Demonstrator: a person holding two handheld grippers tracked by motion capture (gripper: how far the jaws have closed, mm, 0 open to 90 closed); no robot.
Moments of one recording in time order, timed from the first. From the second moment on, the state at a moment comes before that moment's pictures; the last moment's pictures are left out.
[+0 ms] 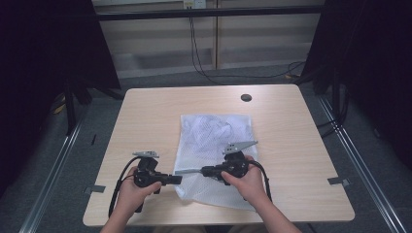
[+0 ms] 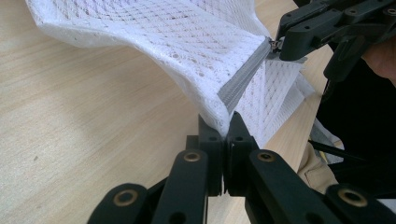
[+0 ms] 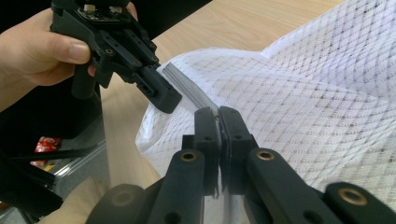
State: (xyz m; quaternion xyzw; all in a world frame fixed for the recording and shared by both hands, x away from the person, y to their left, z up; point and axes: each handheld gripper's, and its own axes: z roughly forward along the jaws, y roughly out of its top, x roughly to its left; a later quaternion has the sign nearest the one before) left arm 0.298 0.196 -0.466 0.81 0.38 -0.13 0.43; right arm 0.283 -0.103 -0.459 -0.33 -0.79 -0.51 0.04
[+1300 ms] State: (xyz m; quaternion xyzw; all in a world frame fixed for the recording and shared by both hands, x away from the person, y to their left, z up) left arm 0.297 0.201 -0.465 0.80 0.39 -0.13 0.43; right arm 0.280 -0.125 -0.459 -0.34 -0.79 -0.51 0.04
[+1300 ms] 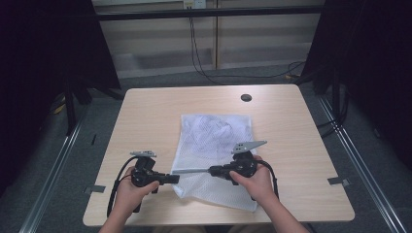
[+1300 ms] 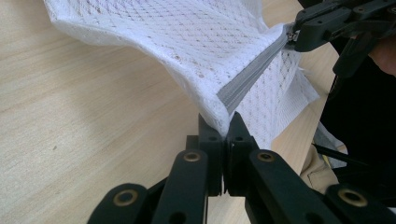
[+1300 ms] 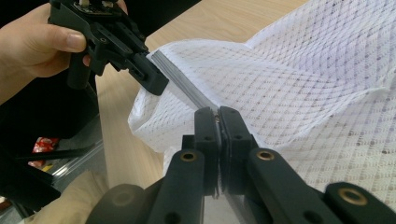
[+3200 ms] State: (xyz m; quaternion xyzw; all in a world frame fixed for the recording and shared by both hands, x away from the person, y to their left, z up) left arm 0.297 0.203 -0.464 0.80 0.39 -0.12 0.43; right arm 0.277 -0.141 -0.460 -0.34 -0.78 -0.52 0.03
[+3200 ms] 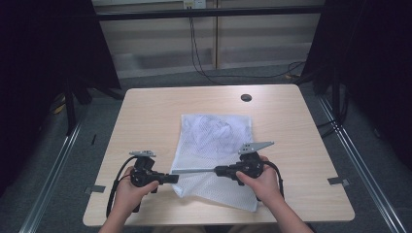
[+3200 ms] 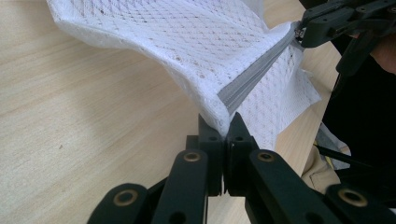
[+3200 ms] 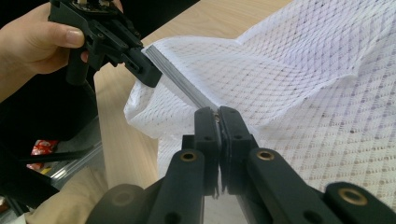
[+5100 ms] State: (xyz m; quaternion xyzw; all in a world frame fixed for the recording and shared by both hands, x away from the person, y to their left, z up) left arm 0.298 0.208 -0.464 0.80 0.40 -0.11 0.43; right arm 0.271 -0.170 -0.463 -0.36 -0.78 -0.51 0.03
